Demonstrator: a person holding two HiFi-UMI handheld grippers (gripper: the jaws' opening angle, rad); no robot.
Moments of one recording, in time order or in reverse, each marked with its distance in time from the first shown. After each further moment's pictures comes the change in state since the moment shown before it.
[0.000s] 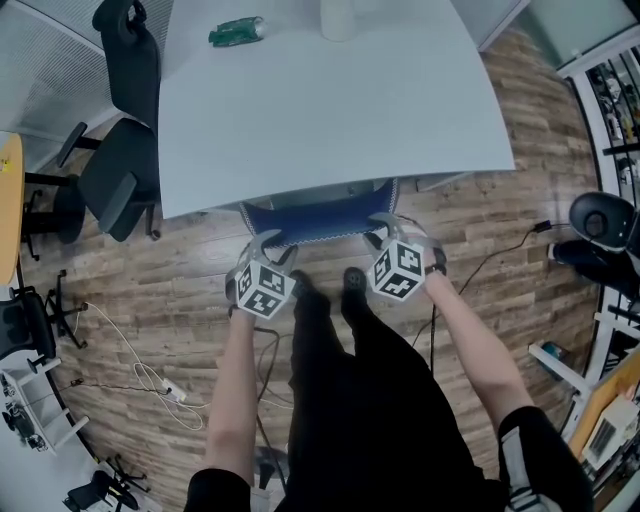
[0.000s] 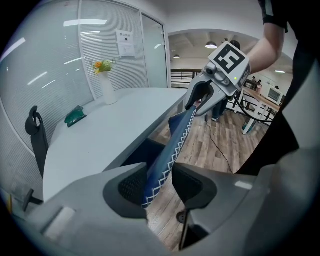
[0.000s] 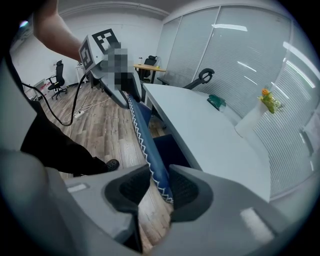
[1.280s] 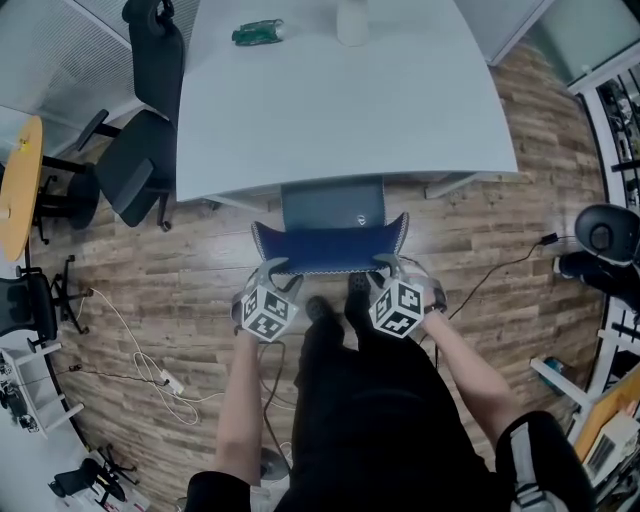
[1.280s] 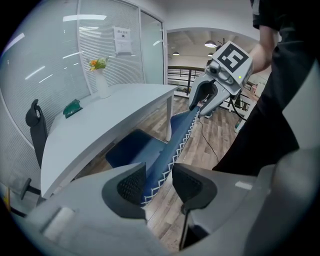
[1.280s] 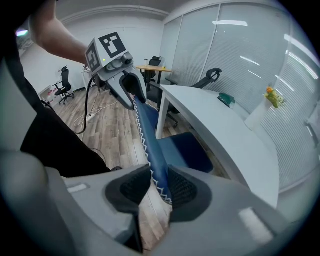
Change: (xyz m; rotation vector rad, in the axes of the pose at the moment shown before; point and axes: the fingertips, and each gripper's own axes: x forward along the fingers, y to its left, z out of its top) left arm -0.046 -0.080 -0.047 -0.023 0.045 -0.050; right arm -0.043 0.107 -0.018 0.026 0.007 0.089
